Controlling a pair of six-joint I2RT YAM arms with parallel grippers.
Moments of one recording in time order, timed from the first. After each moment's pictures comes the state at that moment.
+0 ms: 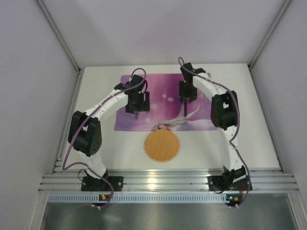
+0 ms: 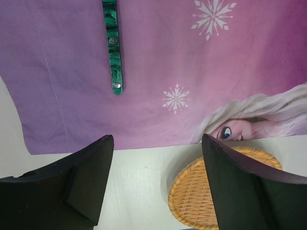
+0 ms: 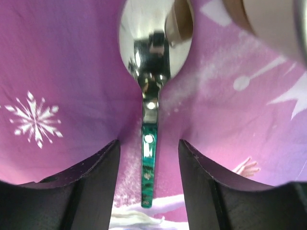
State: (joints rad) left arm -0.47 1.79 1.46 -0.80 -0.08 -0.47; right arm 0.36 2.36 2.06 -0.95 0.07 0.37
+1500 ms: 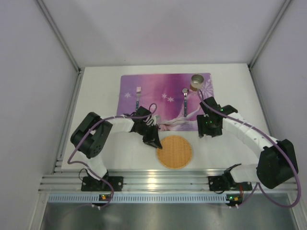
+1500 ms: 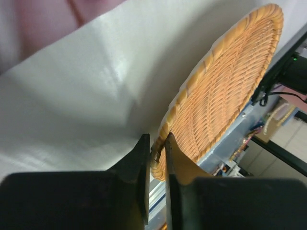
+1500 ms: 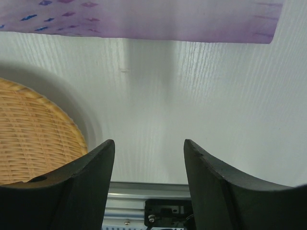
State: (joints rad) left arm -0.60 1.77 0.87 -0.29 0.66 -0.54; right arm 0.45 1.31 0.93 -0.90 0.11 0.38
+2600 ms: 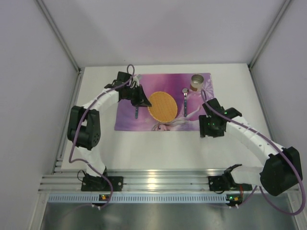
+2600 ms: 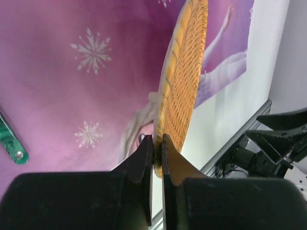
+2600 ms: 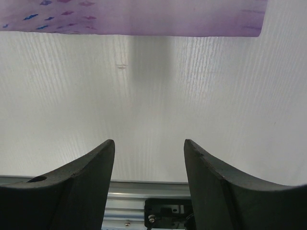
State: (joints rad) left arm -0.28 1.83 1.39 -0.48 0.64 -0.47; right arm 0.45 1.23 0.90 -0.91 0.13 0.39
